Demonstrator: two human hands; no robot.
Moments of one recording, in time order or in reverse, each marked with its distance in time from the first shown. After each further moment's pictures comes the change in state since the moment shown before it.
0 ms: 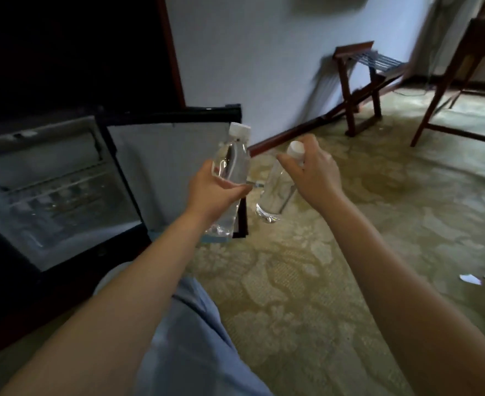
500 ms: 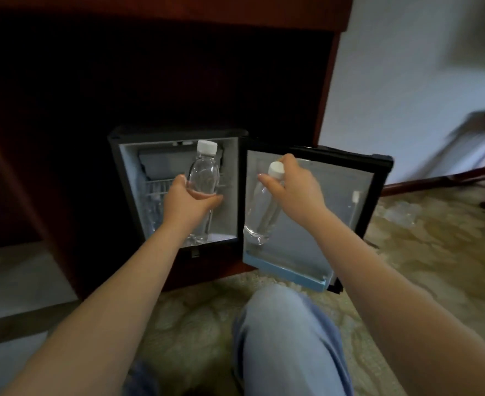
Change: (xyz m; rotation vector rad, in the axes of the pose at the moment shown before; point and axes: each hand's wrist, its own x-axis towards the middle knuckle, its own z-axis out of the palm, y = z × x) left_hand 0.010 -0.092 -0.237 0.053 0.543 -0.215; right_hand 0.035 -0.201 0.172 0.113 -0.353 -0.370
